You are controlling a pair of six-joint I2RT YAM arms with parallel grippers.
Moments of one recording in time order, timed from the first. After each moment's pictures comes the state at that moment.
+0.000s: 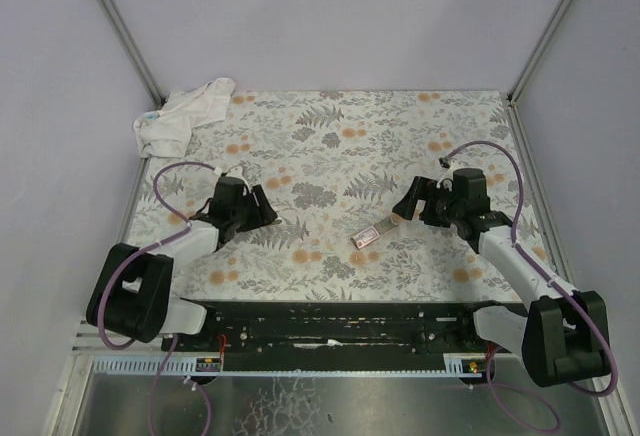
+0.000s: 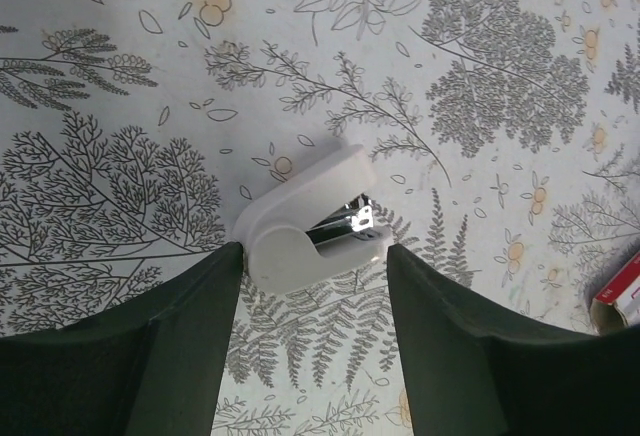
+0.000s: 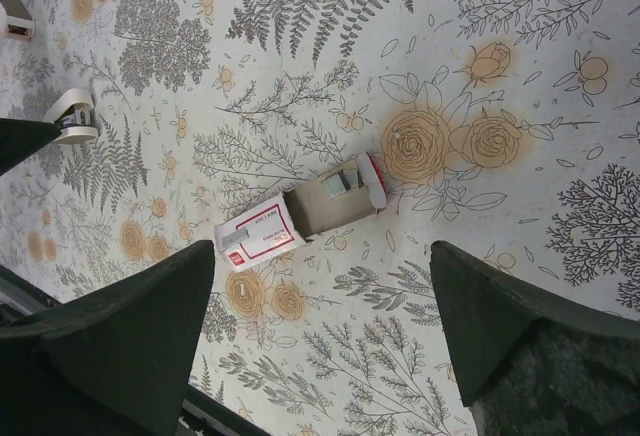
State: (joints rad) left arm -0.25 1.37 0.53 0.06 0.11 -0.55; right arm 0.16 1.13 0.60 -0.19 -0.36 0.44
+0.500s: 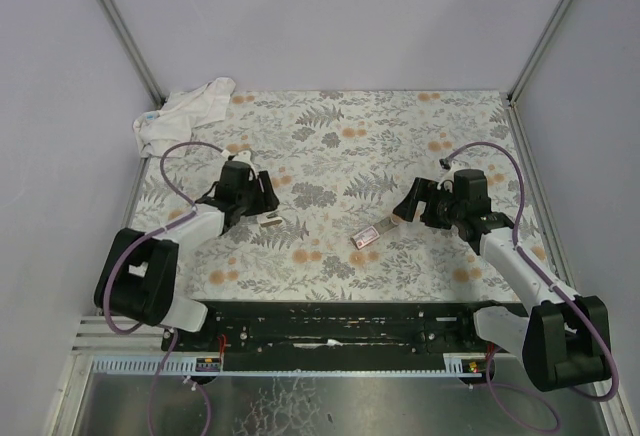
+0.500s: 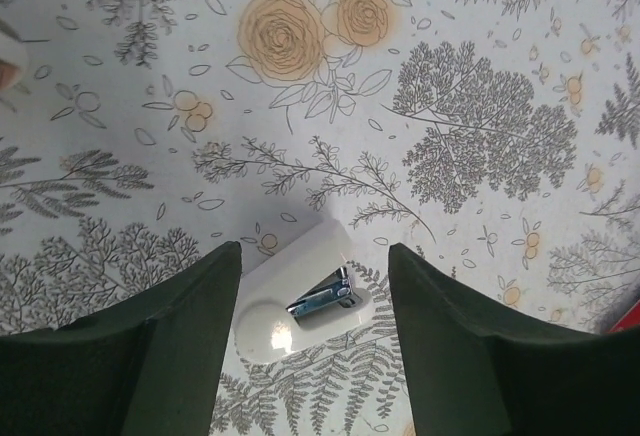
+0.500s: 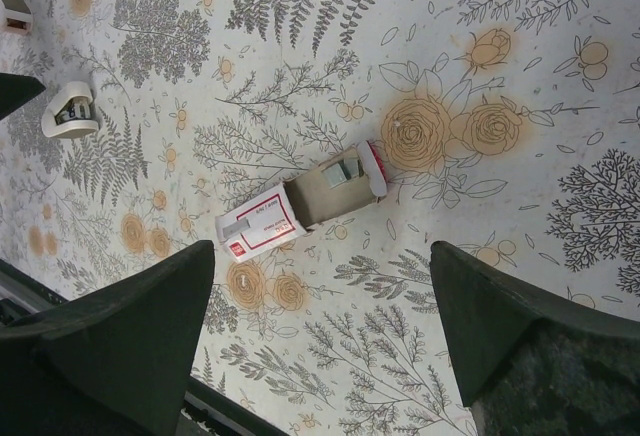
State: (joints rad) left arm -0.27 1.42 0.67 0.01 0.06 -0.47; right arm 0.16 1.10 0.59 -0.22 -0.36 0.44
